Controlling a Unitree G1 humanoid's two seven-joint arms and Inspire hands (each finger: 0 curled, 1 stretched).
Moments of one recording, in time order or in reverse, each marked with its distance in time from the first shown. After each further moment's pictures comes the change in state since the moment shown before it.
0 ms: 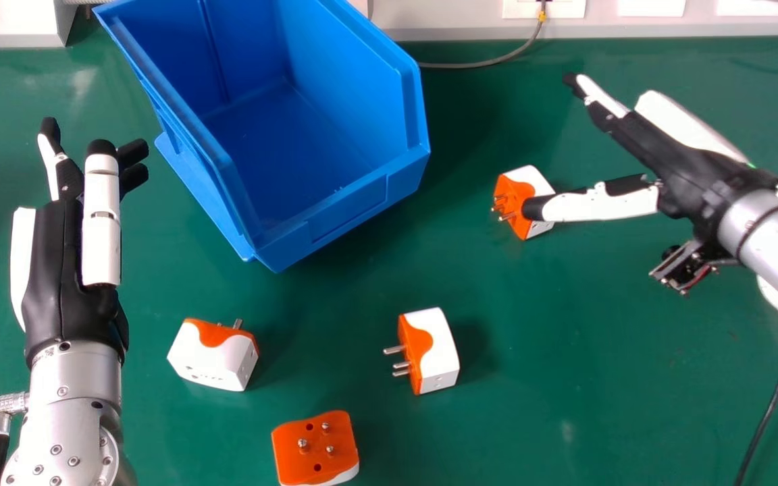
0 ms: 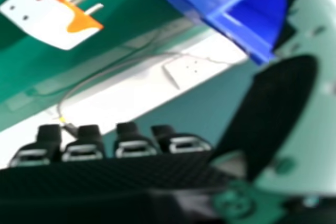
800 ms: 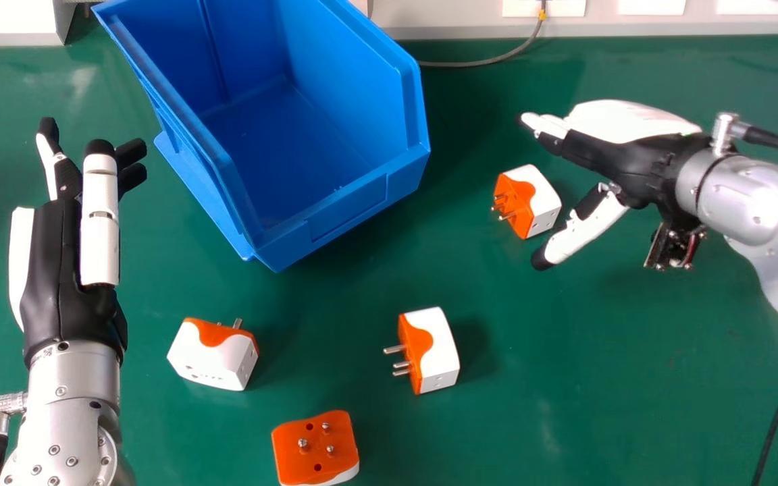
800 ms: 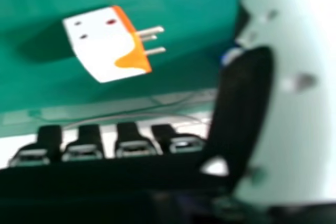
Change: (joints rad) left arm 0.001 0.001 0.005 -0.002 -0.003 0.000 -0.004; right arm -0.260 -0.041 0.232 0.260 -0.254 -0.140 0.101
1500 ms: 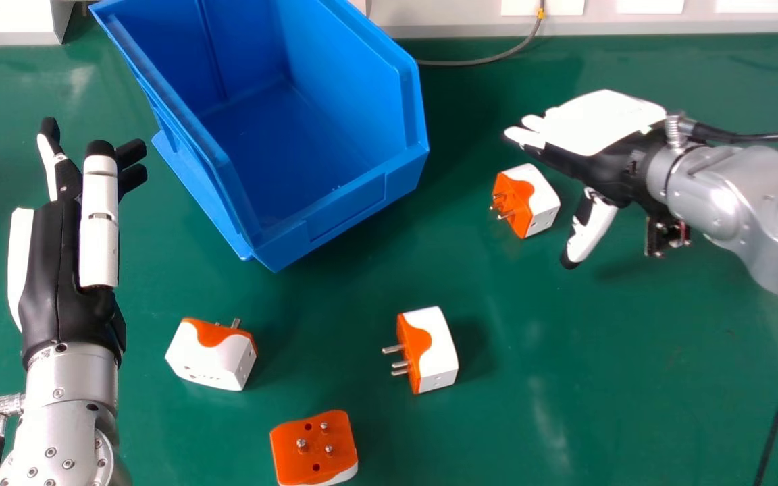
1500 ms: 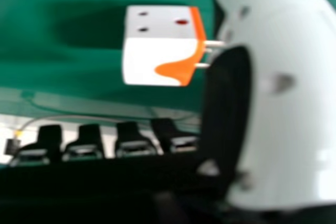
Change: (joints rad) left arm 0.005 0.001 0.004 -0.003 0.001 -0.001 -0.015; right arm -0.192 0.059 0.201 0.349 -0.249 -0.167 -0.271
